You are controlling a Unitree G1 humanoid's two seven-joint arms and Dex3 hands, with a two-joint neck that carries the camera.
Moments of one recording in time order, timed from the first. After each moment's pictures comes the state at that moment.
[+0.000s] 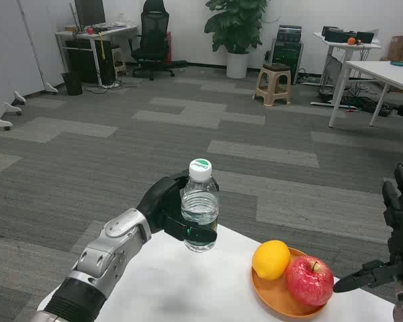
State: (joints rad) left arm -0.29 0.17 0.09 0.12 -0.32 0.10 -0.37; right arm -0.41 -0.44 0.26 0.67 0.52 -0.79 -0.11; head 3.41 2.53
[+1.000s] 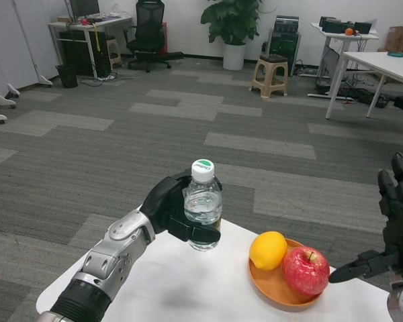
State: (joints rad) left arm -0.27 0.13 0.07 0.18 -0.31 0.00 -0.37; right arm -0.39 -0.44 0.25 0.63 0.52 -0.79 -0.11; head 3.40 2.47
